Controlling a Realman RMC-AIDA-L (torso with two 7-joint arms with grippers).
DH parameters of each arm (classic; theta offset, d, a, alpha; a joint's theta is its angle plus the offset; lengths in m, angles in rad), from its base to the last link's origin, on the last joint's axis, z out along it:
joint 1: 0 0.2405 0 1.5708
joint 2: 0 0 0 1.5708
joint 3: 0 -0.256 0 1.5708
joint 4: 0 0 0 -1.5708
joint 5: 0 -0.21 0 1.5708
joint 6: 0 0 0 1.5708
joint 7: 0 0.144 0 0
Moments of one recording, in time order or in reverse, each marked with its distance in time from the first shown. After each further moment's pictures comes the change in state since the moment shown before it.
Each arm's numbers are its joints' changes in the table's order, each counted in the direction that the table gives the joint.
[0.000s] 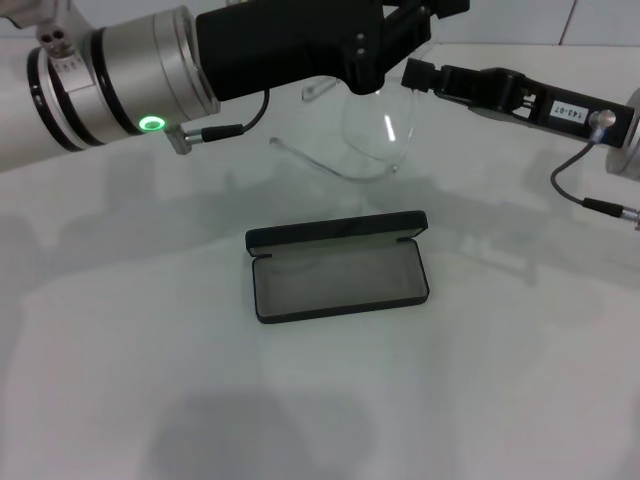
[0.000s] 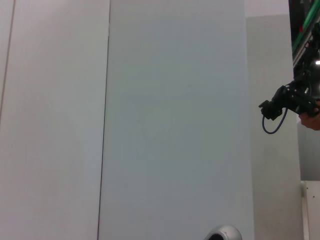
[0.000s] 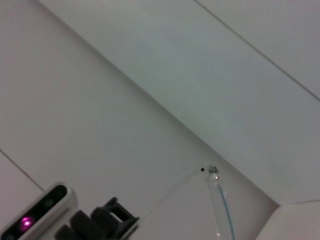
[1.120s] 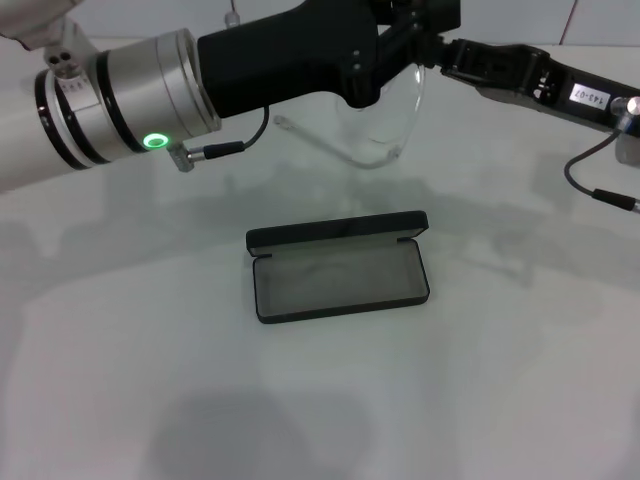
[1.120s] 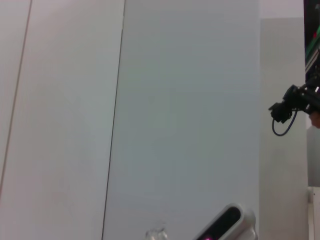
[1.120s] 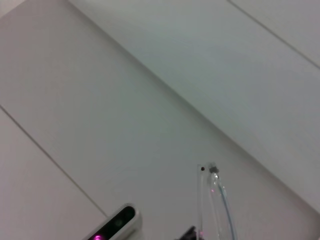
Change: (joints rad) left arm -0.003 0.002 -0.001 -0.072 0.020 0.001 0.024; right arm -0.001 0.000 -0.004 -0.002 -0.060 -0.104 0.000
